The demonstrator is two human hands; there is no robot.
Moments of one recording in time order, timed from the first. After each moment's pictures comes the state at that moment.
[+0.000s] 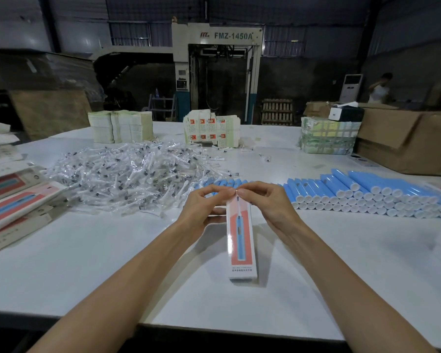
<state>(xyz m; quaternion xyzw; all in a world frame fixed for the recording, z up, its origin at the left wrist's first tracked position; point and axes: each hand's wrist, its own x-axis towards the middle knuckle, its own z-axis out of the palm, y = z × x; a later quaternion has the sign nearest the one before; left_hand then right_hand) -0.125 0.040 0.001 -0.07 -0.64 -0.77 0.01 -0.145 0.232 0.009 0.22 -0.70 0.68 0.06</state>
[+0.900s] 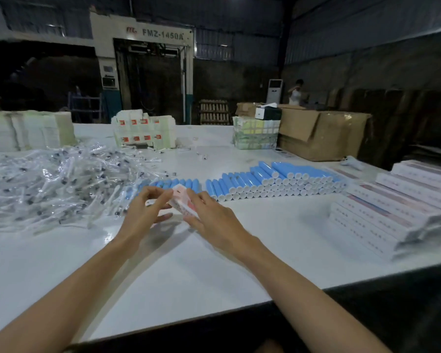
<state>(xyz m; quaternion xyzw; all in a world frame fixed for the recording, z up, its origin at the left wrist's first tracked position) -0.142 0.051 -0.026 -0.10 -0.69 -0.71 0.11 -0.098 0.252 -0.008 0.21 -0.95 0.14 0.18</state>
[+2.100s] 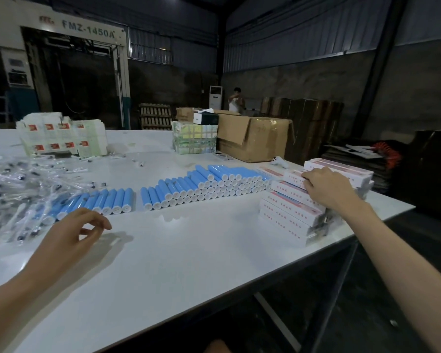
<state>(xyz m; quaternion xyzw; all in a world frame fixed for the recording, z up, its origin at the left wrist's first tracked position) -0.145 0.052 -0.043 -0.29 -0.84 -0.38 0.23 0.004 0.606 0.081 -0.23 -0.94 -0.15 0.18</state>
